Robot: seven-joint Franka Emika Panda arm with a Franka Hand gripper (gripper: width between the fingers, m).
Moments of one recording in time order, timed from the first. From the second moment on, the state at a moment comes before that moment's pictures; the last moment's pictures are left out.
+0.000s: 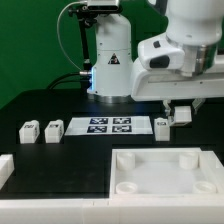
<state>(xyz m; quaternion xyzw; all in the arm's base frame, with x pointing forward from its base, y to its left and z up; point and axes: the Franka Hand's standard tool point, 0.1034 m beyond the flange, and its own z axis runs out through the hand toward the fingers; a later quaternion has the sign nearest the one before) 0.452 0.120 0.078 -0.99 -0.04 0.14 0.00</state>
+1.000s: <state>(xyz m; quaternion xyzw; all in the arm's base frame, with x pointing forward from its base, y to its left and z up) 0.587 0.082 0.163 -0.93 -0.08 -0.34 0.02</state>
